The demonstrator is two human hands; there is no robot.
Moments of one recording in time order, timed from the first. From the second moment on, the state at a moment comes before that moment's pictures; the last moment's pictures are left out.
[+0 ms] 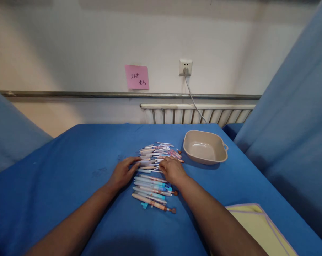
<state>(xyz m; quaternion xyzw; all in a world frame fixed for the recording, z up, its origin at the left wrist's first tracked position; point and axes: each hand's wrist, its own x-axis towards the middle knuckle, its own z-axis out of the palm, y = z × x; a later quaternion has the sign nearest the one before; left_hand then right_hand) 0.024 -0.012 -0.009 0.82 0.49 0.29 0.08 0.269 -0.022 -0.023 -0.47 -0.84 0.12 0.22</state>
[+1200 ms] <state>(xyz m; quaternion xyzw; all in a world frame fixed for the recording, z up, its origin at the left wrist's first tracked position) 0.031 -0.014 -0.009 0.85 0.43 0.29 0.09 0.261 -0.037 -0.009 -0.43 -0.87 0.14 0.18</state>
